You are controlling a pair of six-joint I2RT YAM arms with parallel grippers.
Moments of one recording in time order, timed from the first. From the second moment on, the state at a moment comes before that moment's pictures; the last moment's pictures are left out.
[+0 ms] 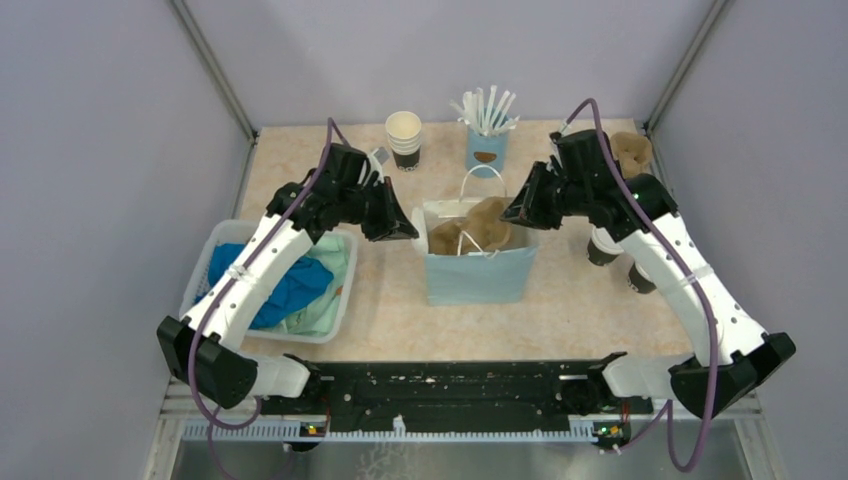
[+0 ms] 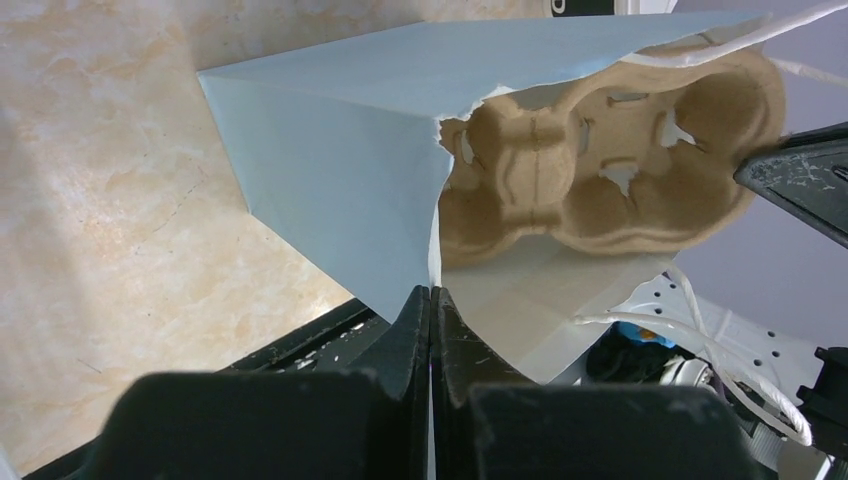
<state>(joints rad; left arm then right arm) -0.48 1.34 1.40 -0.85 0.43 -0.71 0.51 1.27 1.52 -0.99 -0.18 0.79</state>
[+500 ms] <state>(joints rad) -0.48 1.33 1.39 -0.84 0.42 -0.70 0.51 1.26 1.82 -1.28 0.05 0.52</state>
